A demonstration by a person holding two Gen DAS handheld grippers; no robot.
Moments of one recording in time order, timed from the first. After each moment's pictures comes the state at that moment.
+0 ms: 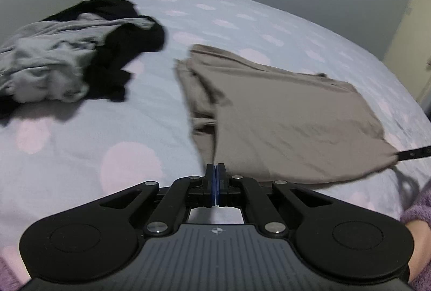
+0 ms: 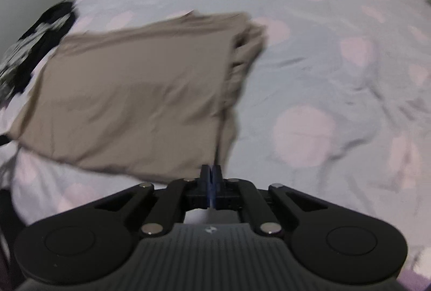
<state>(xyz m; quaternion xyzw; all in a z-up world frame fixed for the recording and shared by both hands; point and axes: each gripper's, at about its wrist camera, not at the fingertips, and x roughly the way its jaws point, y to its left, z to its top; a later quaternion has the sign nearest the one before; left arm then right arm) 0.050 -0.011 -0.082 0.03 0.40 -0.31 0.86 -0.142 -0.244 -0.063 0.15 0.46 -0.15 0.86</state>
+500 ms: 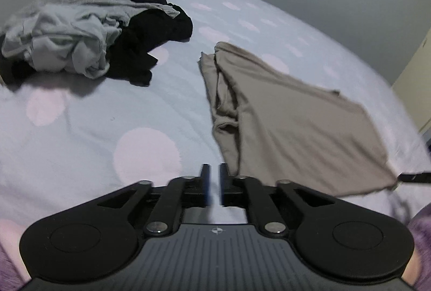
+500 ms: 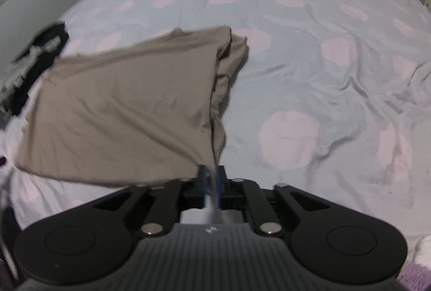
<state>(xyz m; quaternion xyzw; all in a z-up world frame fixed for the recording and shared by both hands) 0.066 0.008 -0.091 -0.05 0.43 -0.29 0.85 -0.148 -0.252 -0.059 0.20 0.44 -0.15 0.87</state>
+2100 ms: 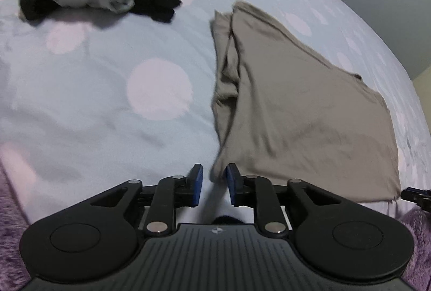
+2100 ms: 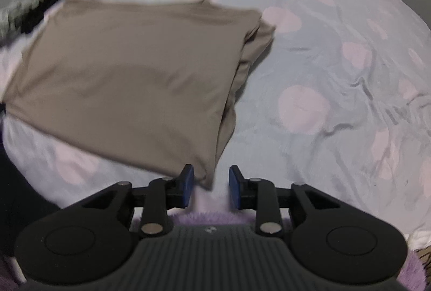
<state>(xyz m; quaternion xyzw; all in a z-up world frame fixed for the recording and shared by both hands) 0.040 0.011 -0.089 -0.04 0.52 -0.23 0.82 -0.166 -0.203 -0.051 0.08 0.50 -0.12 0.85</state>
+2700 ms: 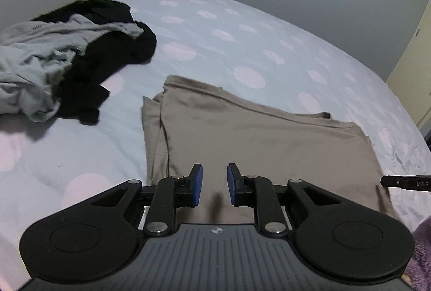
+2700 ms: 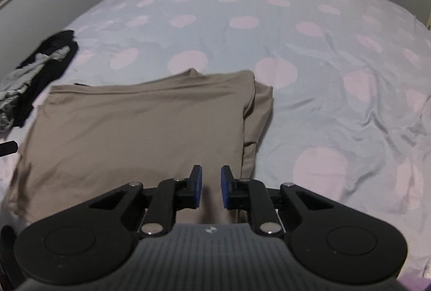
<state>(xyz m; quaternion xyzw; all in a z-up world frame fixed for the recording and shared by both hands) 0.079 -0.065 -0.078 -0.01 0.41 -0.30 0.86 -0.102 -0.219 -0.057 0.15 0.43 -0.16 0.88</state>
